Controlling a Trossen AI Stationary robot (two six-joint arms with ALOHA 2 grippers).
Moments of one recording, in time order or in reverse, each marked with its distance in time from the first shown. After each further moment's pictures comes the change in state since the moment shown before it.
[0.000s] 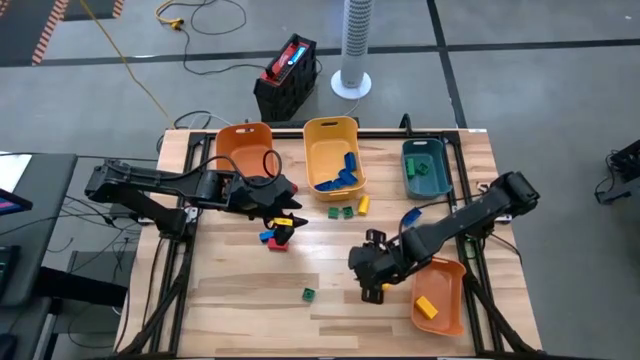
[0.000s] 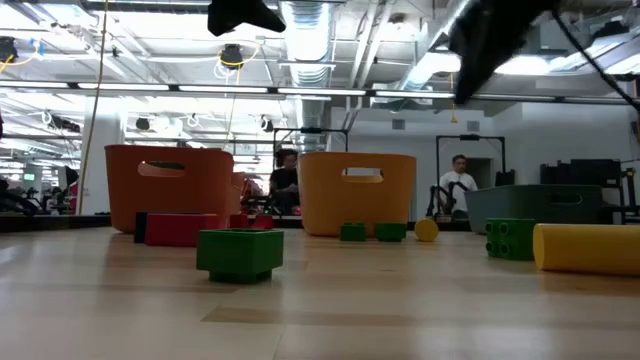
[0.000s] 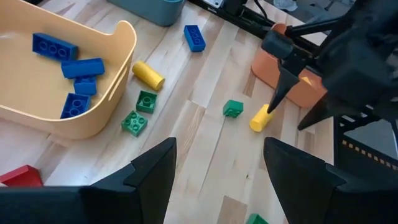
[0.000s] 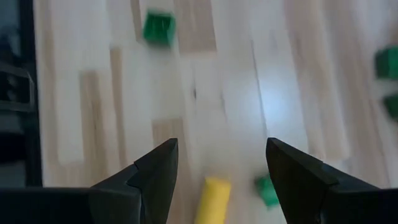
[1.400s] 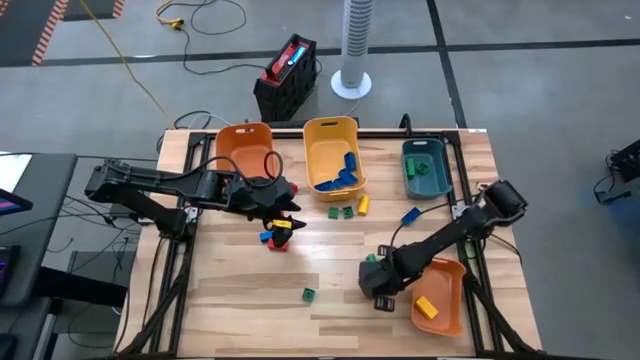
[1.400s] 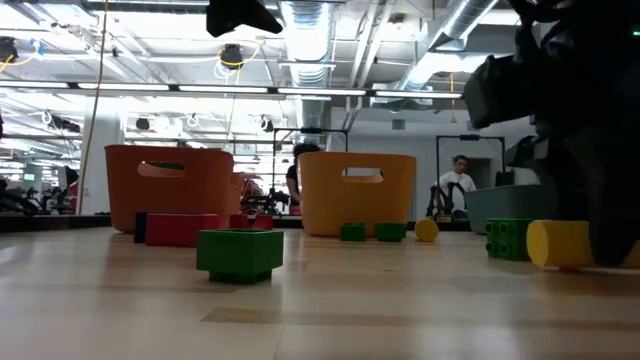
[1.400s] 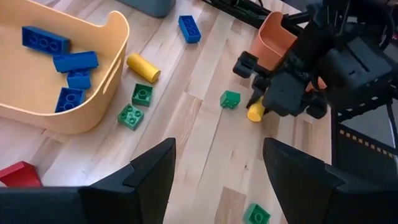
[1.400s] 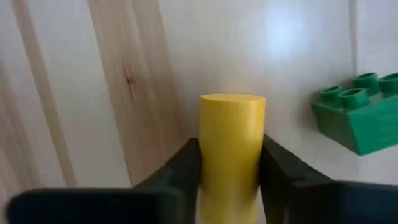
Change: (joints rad) left arm 0.000 0.000 0.000 -0.022 0.031 0.019; right arm 0.033 0.120 -0.263 0.134 -0.148 0.081
